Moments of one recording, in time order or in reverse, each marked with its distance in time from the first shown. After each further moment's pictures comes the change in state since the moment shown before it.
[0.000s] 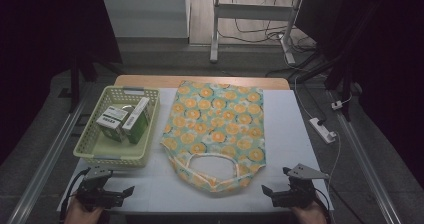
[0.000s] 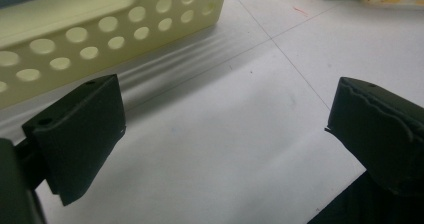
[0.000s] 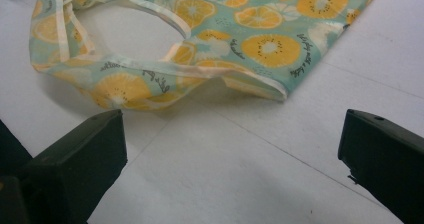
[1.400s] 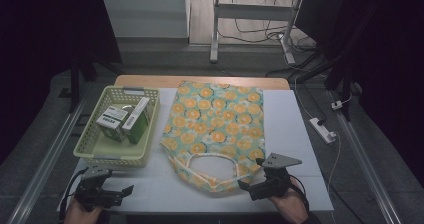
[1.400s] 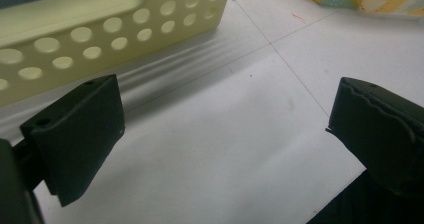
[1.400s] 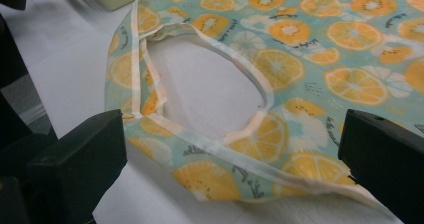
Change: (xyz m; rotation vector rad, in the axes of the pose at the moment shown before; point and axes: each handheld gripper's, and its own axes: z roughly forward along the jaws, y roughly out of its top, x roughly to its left) left arm 0.003 -0.001 -0.001 -0.015 -0.016 -0.024; right arm 0.034 0.044 0.040 -0.011 0.185 -0.100
